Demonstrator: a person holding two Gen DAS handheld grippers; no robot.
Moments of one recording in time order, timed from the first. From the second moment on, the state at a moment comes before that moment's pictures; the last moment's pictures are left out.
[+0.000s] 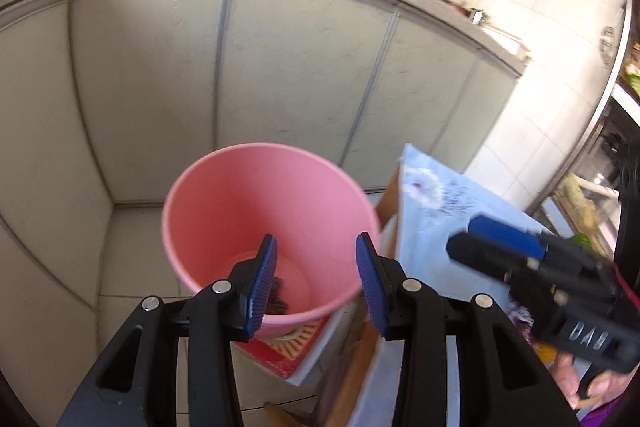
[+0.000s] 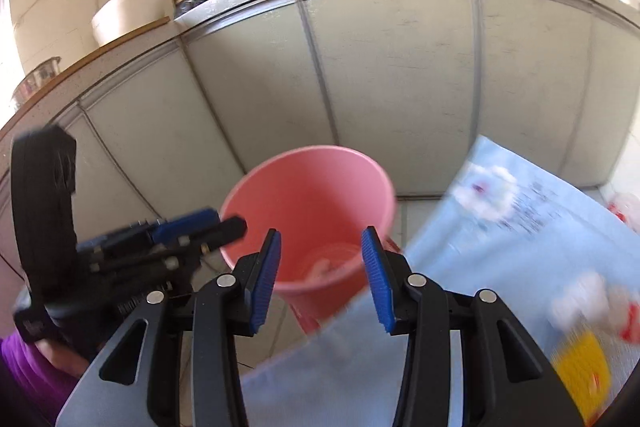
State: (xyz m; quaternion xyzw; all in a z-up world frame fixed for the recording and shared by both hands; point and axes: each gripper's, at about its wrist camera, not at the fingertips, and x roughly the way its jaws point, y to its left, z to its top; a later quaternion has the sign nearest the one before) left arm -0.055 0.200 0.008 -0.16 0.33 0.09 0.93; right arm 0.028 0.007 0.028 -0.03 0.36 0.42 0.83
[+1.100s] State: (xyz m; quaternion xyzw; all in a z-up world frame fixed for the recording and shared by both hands) left arm -0.023 -0.017 -0.001 -0.03 0.40 -0.16 0.90; right arm -0.058 -0.251 -0.003 0.02 0.33 0.14 0.93
